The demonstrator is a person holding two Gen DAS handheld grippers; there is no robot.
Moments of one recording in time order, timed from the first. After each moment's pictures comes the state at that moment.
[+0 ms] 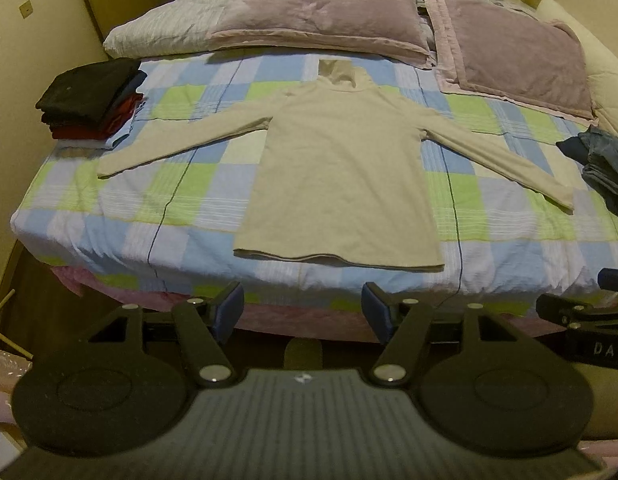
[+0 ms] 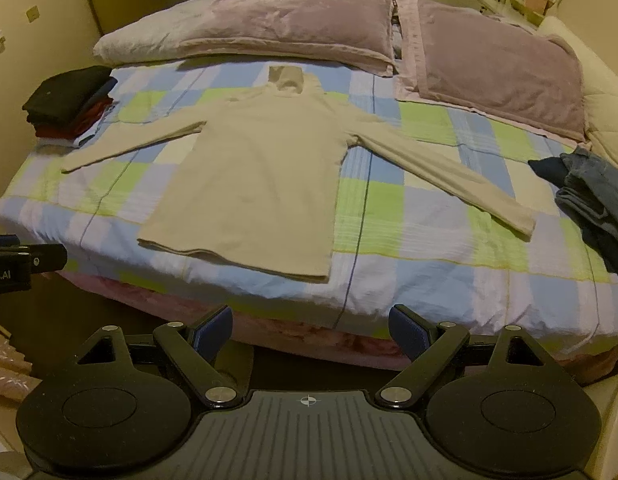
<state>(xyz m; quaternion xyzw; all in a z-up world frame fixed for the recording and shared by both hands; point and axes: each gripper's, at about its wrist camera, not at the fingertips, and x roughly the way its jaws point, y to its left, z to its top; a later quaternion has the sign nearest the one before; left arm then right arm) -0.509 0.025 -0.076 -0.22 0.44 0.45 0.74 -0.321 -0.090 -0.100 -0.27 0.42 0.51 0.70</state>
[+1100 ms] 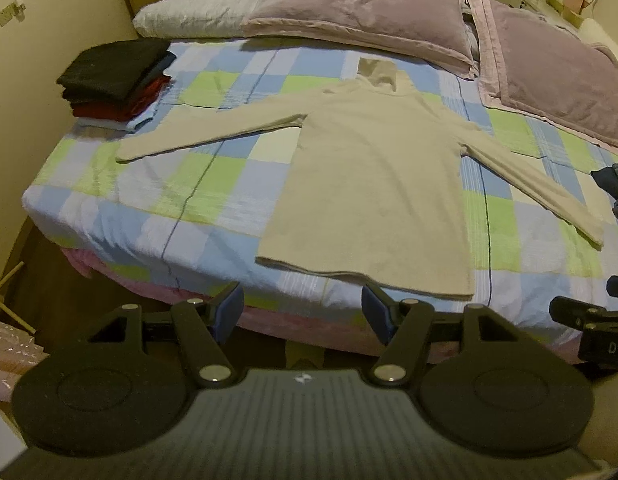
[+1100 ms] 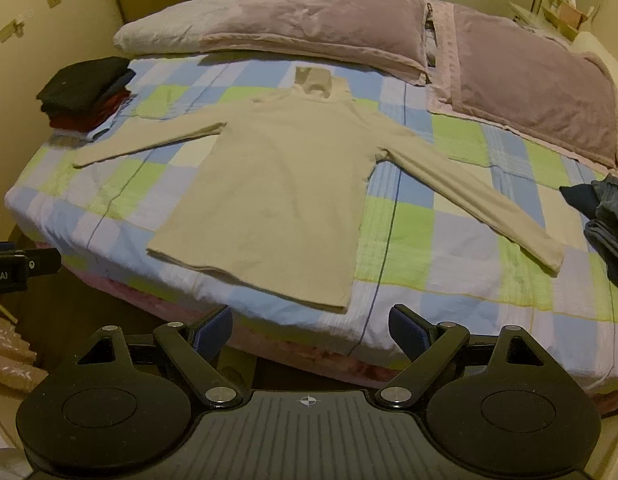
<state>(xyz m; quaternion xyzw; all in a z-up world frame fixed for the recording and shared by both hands) -0.510 0.085 -0.090 -0.26 0.44 0.48 0.71 -0.304 -0.033 -0.117 -0.29 0.42 0.54 0.67</state>
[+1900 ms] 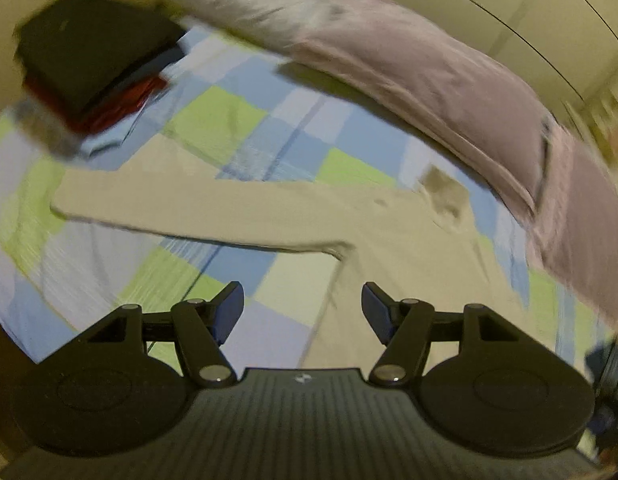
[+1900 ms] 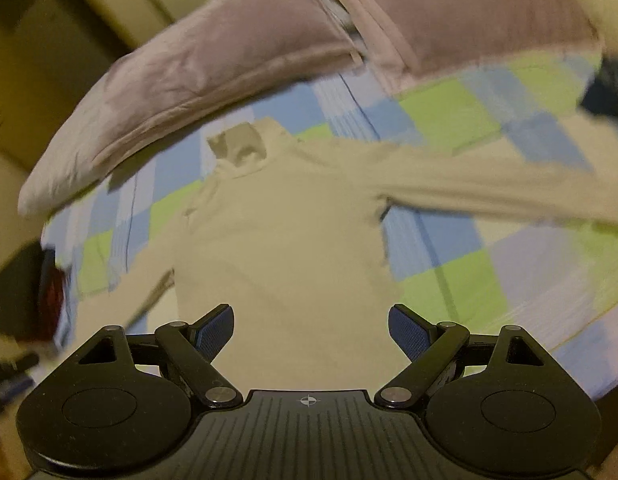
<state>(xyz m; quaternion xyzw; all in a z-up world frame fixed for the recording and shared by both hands) -0.543 0.446 -0.174 -0.42 0.32 0.49 0.69 -0.170 0.200 -0.175 -0.07 0.57 0.40 0.71</state>
